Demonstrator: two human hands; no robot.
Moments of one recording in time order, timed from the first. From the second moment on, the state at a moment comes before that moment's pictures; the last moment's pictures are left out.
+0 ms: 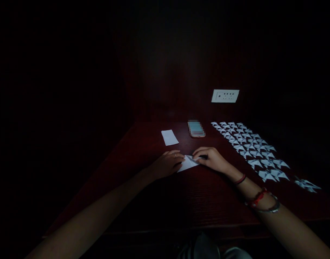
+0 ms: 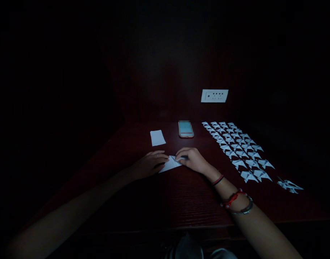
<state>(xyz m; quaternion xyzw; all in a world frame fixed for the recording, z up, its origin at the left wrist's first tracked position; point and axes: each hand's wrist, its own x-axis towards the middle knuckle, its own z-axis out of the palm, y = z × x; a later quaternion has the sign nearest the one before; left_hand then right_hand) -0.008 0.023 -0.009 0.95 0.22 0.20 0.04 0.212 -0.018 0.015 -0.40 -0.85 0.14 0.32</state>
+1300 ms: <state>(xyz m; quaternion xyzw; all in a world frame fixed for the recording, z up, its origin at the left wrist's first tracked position) -0.009 0.021 -0.011 0.97 0.23 0.11 -0.01 0.217 -0.024 0.021 -0.32 -0.92 0.15 0.19</state>
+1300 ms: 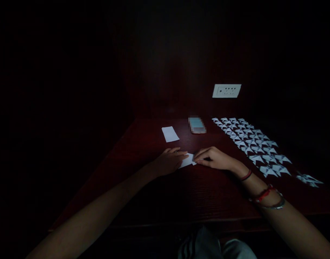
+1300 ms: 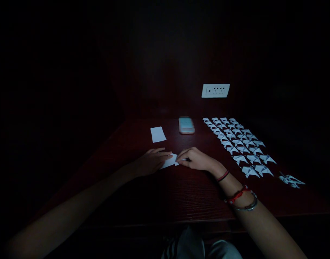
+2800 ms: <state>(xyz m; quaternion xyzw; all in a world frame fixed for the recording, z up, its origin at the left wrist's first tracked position) -0.002 0.011 -0.002 0.96 0.26 0.11 -0.02 0.224 -0.039 0.028 -0.52 -0.85 -0.04 0.01</state>
